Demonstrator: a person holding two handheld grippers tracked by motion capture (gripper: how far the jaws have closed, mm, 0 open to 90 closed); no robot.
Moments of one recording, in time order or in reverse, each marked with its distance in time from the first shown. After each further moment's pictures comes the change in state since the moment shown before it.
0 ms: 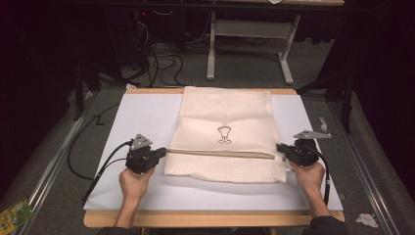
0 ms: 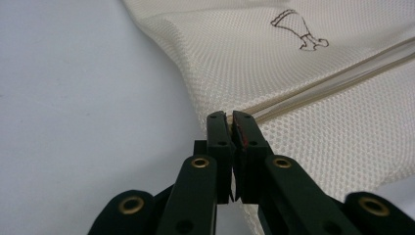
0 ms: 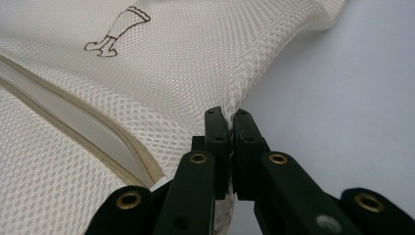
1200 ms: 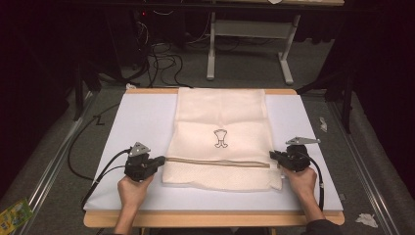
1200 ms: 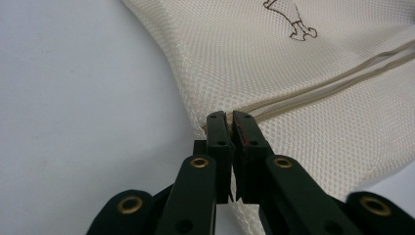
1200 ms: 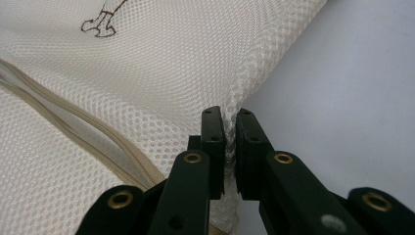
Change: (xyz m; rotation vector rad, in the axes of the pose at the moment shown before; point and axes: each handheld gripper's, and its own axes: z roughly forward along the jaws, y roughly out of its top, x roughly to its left) left arm 0.000 -0.025 0.001 0.074 -0.014 -0.038; right arm 0.006 -0.021 0.025 0.053 0.037 0.002
